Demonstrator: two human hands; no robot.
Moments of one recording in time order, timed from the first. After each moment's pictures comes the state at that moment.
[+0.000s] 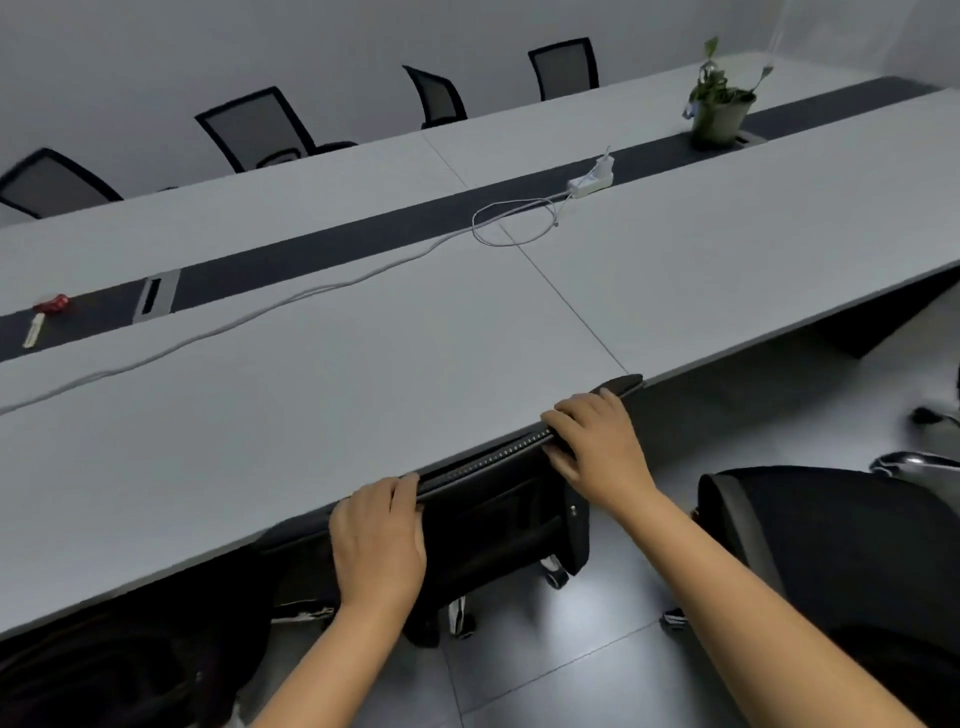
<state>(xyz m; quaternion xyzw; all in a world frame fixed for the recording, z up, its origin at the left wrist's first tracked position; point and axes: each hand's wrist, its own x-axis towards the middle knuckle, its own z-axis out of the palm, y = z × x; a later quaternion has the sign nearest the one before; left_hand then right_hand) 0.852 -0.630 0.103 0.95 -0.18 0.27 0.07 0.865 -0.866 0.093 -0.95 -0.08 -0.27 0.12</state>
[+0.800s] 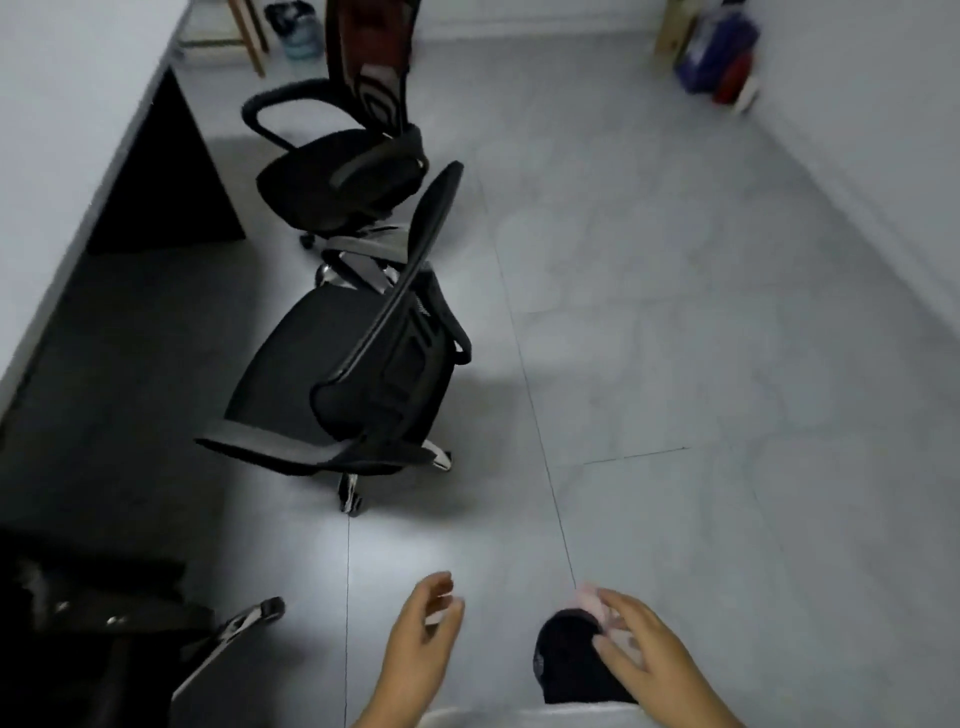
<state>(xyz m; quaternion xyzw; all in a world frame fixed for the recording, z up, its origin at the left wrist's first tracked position) 0.554 -0.786 0.001 0.66 -0.43 -0.56 0.27 0.323 -0.751 0.004 -0.54 0.69 -0.14 0.47</state>
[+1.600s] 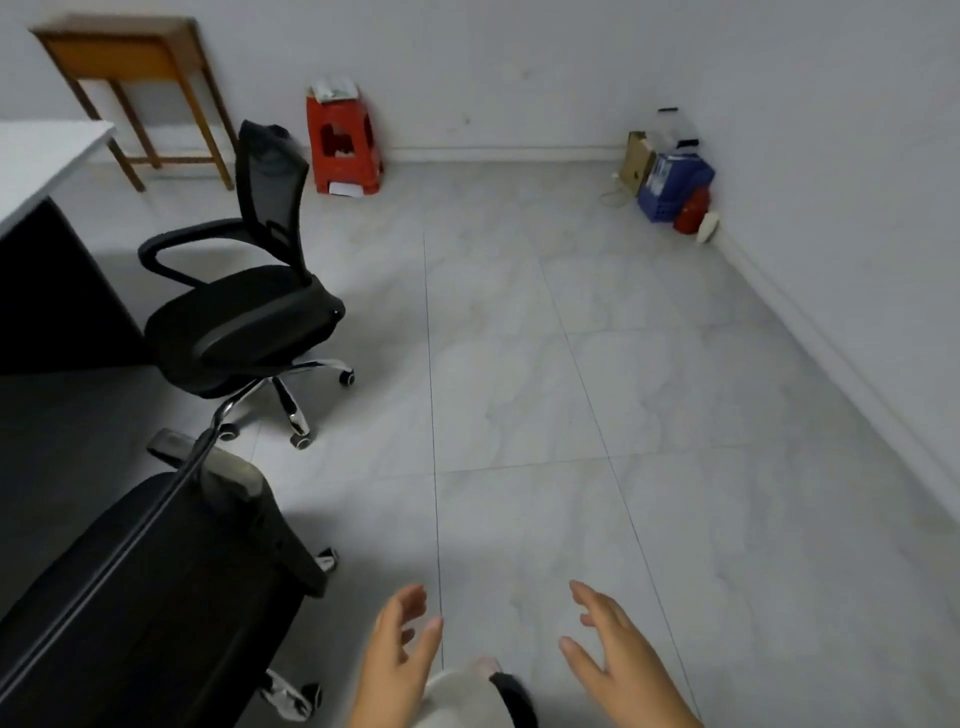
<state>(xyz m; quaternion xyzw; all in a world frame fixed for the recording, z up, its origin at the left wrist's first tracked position) 0.250 -1.170 0.016 0.65 -0.43 -0.52 0.35 0.032 -1.156 0.035 -0.61 0.67 -0.14 0.41</state>
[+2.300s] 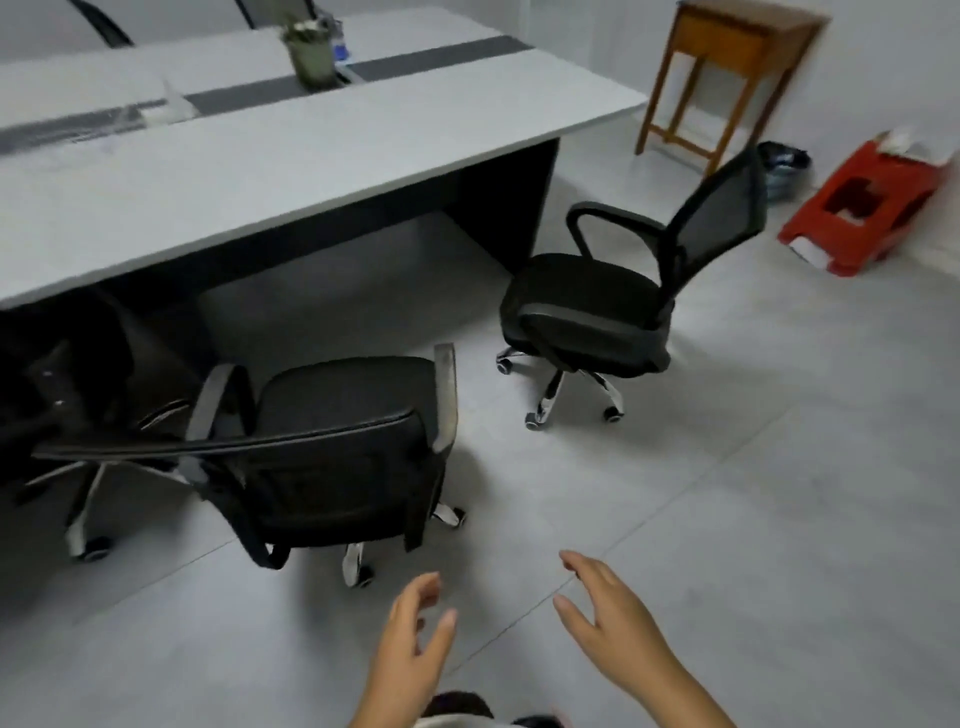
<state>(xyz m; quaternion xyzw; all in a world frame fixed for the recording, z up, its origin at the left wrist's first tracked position) 0.209 -1.316 0.035 0.80 -0.07 -0.30 0.52 0.127 -1.506 0.047 -0.89 0.22 0.10 0.38</state>
